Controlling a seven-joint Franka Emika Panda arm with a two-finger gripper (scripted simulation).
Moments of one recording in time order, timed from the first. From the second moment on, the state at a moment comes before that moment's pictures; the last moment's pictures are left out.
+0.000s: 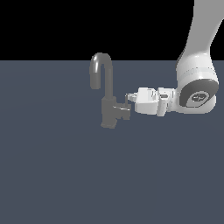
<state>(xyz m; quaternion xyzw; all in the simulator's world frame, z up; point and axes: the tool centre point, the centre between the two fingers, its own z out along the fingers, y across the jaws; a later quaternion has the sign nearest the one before) 0.043 -0.065 0.149 -0.43 0.56 0.42 0.56</state>
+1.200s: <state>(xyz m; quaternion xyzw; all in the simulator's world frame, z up) -0.010 -0.050 0.144 -0.44 0.55 0.41 0.57</state>
